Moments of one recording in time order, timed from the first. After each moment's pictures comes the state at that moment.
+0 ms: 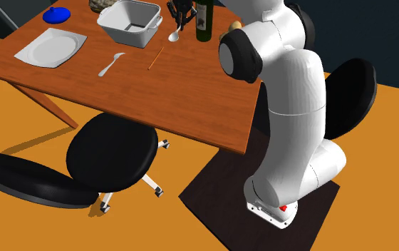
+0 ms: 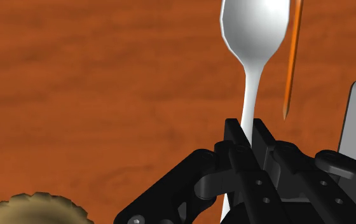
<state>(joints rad) -0.38 0.66 -0.08 -0.97 0.26 1.62 0.70</state>
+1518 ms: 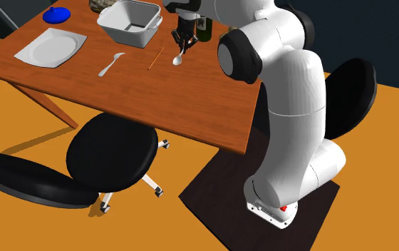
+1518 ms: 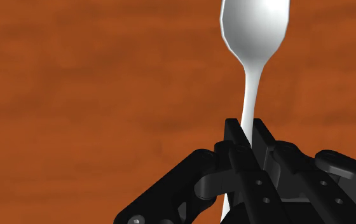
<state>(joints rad) -0.36 0.65 -0.08 -1.29 0.27 1.92 0.63</state>
